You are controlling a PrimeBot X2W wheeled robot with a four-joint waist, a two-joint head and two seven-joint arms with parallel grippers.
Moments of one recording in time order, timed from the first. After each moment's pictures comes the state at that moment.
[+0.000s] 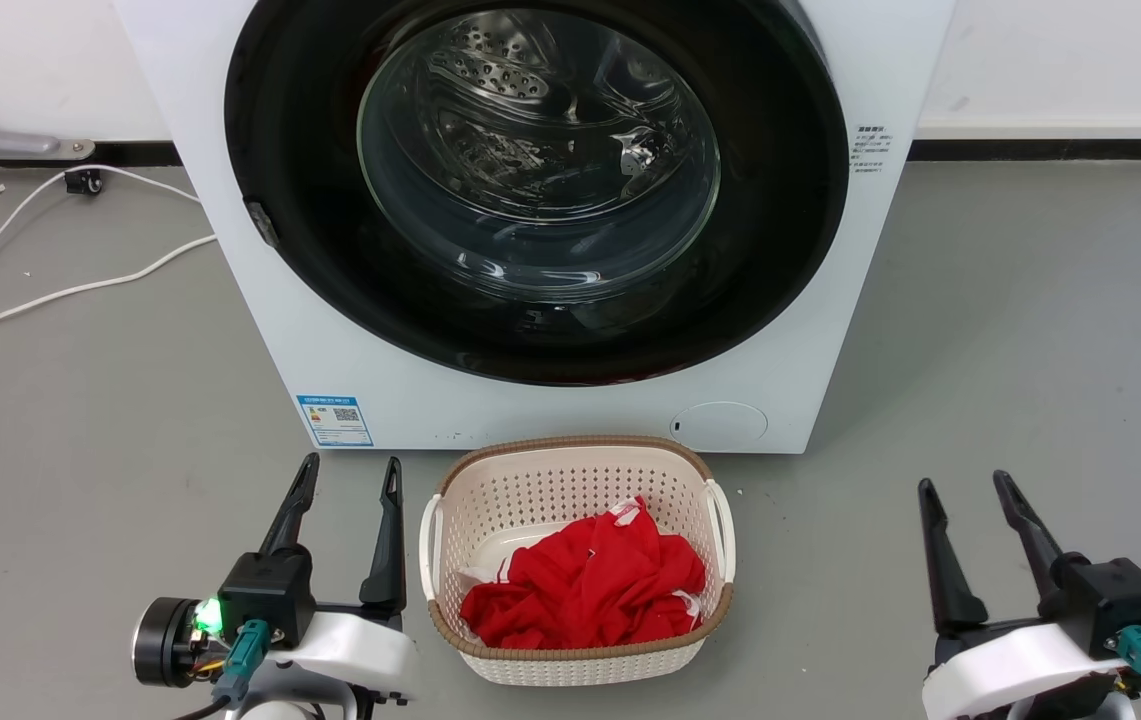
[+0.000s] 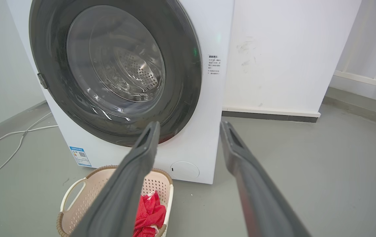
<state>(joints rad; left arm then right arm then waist) -0.07 0.06 -0.08 0.17 -0.06 -0.02 -0.26 0.02 -0.05 -0.02 0.09 0.03 0.13 -0.19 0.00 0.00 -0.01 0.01</state>
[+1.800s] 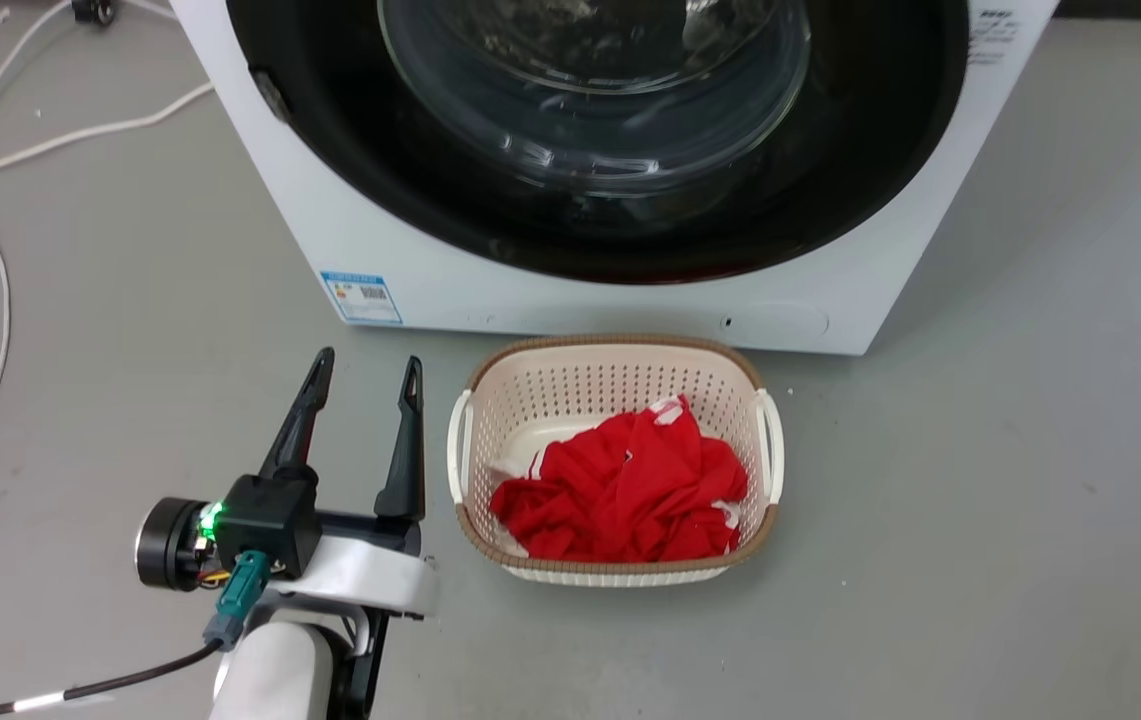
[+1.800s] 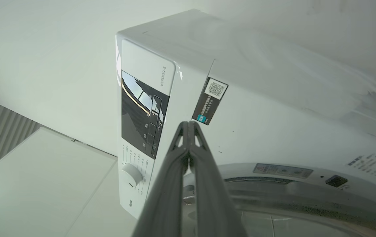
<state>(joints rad) -0.17 0.05 -0.10 0.10 -0.06 -0.04 -0.26 -1.16 -0.42 0.17 0.86 1.73 0.13 0.05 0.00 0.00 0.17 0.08</state>
